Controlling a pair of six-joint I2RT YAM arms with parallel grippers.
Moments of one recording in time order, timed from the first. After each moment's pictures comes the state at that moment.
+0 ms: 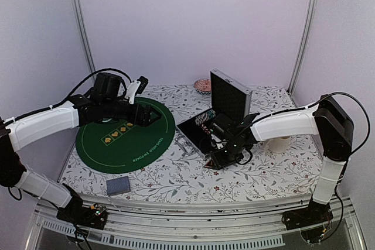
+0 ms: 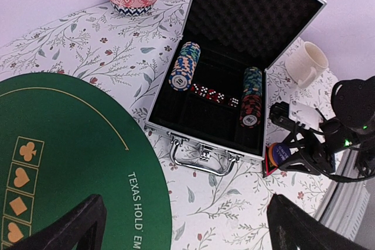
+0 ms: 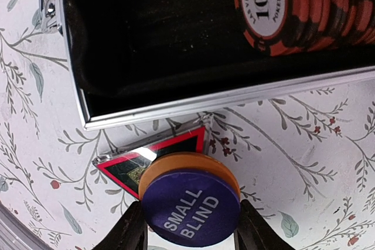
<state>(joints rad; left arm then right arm) -0.55 1.34 1.01 -0.27 0.25 -0.13 0.91 1.87 1.18 -0.59 0.01 0.47</state>
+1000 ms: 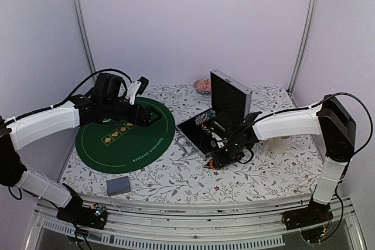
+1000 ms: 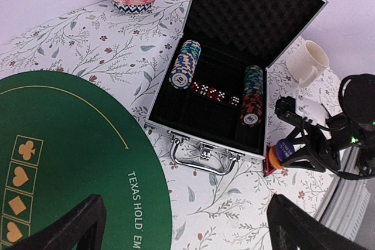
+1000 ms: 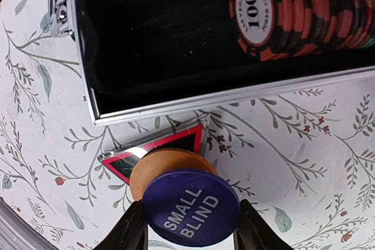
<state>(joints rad) -0.55 1.35 1.01 -0.27 0.25 -0.13 0.91 1.85 1.18 -0.59 0.02 0.46</state>
